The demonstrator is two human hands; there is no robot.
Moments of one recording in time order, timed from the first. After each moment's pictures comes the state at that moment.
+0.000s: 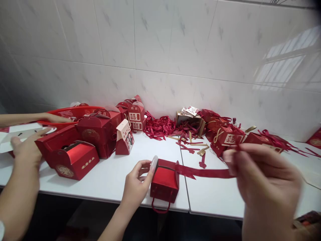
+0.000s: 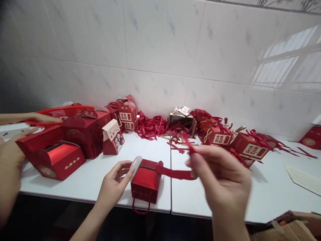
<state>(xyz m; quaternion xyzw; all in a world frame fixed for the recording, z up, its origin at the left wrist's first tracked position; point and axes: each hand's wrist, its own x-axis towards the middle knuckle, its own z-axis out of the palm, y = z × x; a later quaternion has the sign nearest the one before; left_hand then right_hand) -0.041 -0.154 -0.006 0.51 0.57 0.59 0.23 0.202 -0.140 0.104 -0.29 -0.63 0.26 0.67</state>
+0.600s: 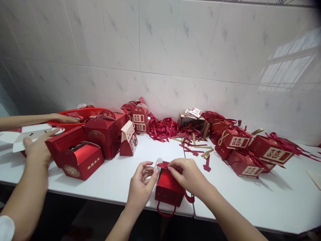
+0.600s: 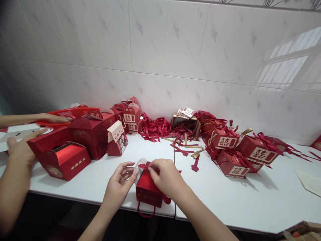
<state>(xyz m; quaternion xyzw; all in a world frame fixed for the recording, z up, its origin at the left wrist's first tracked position) -0.039 -0.152 -0.010 0.47 0.53 0.65 0.29 0.121 -0.097 0.052 -0.32 -0.86 0.21 0.32</state>
